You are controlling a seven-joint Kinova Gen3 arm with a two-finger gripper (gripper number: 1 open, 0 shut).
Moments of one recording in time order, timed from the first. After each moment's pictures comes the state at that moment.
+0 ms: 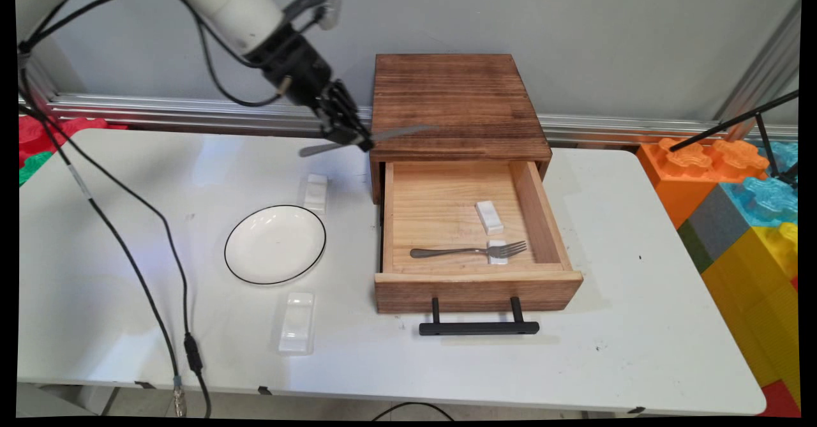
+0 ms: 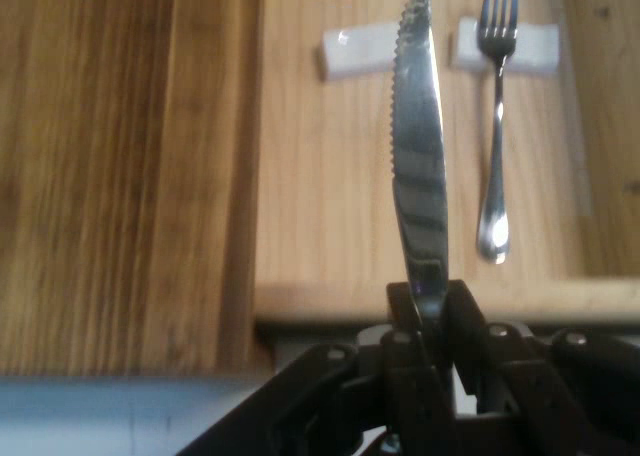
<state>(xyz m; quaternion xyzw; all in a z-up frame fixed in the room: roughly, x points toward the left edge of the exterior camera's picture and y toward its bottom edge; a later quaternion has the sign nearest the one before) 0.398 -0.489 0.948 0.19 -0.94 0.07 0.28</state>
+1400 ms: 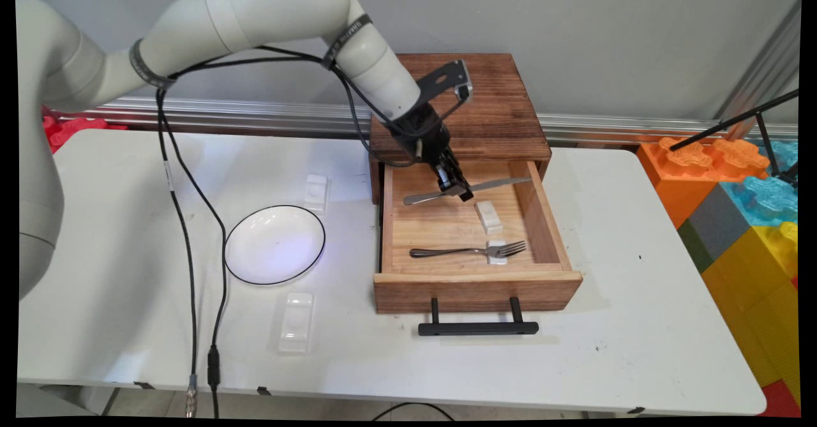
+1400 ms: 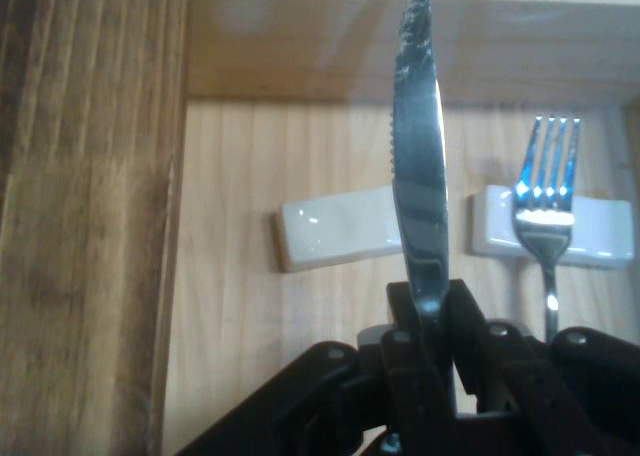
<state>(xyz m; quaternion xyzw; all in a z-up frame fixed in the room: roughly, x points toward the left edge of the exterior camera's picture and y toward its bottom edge) 0.249 -0.559 0.844 0.20 -0.94 0.04 0.29</state>
